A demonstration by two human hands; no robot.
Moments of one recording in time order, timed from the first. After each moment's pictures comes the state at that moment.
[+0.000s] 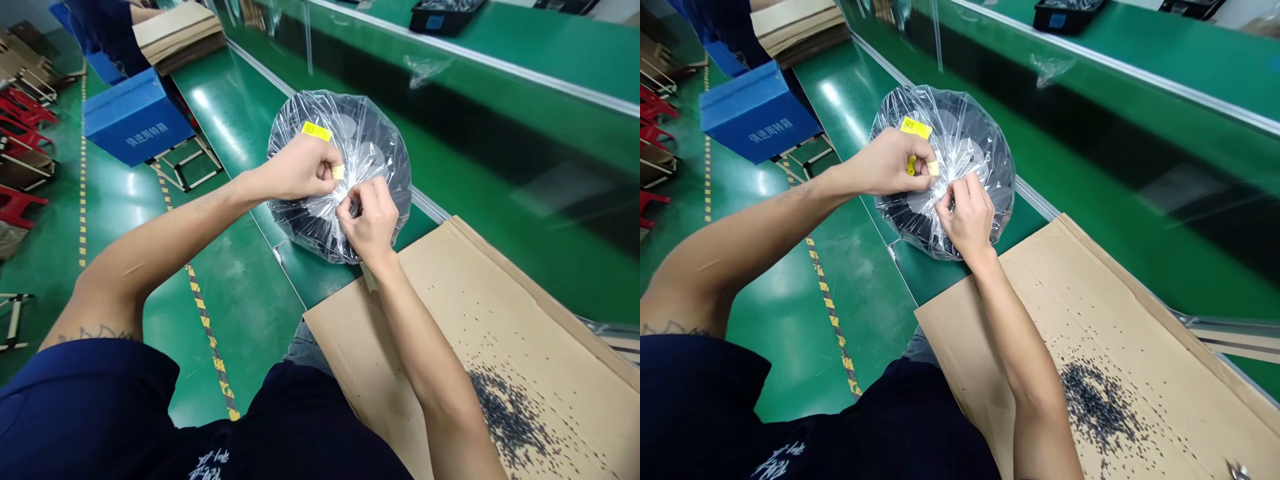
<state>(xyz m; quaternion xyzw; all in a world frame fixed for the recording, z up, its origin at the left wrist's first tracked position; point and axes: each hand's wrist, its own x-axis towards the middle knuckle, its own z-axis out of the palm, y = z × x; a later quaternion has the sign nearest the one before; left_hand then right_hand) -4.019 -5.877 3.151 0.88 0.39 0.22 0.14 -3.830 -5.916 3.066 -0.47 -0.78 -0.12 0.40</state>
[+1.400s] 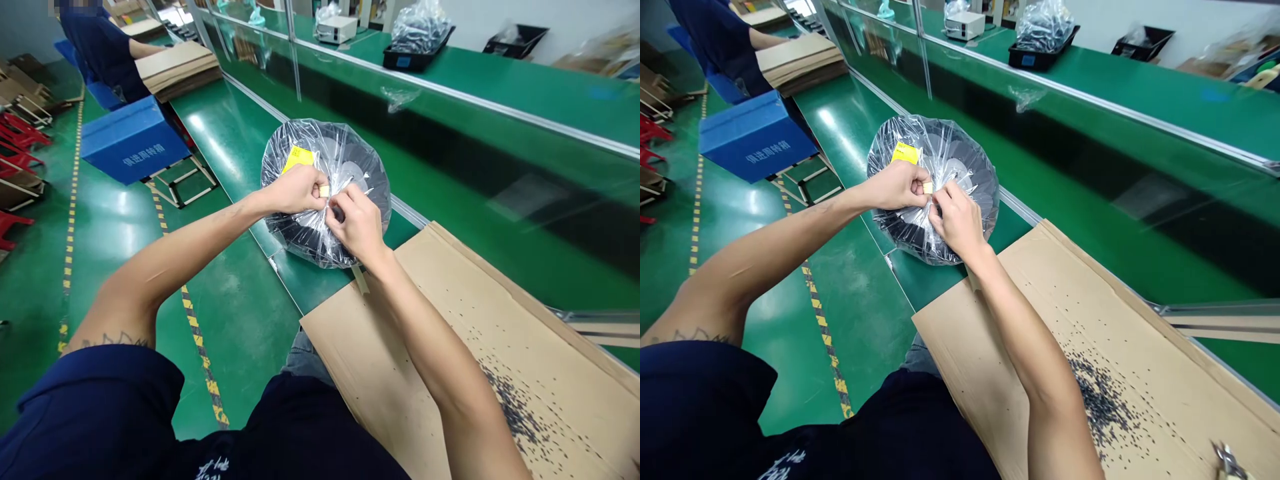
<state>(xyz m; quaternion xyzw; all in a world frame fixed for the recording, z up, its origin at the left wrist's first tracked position) -4.009 -5.875 3.143 0.84 0.43 0.23 0.24 -3.830 -5.924 3.100 -0.46 -0.84 -0.06 0.28</state>
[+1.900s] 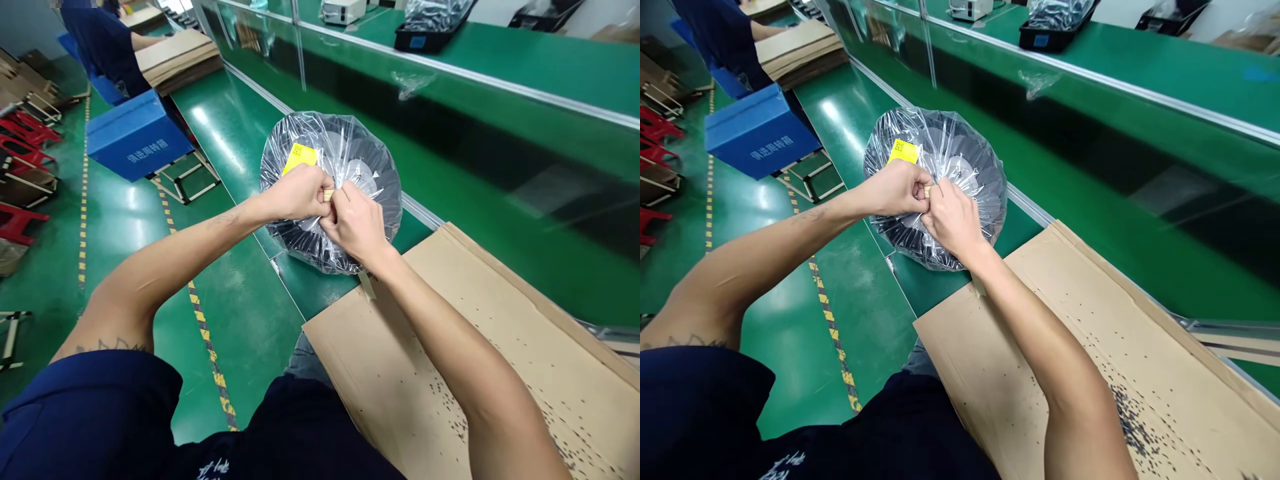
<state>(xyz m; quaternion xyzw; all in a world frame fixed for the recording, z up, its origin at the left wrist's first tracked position) -4.009 -5.875 3.141 0.86 0.43 0.20 0.20 -3.842 -5.919 3.108 -0.48 -0.85 -0.10 0.16</state>
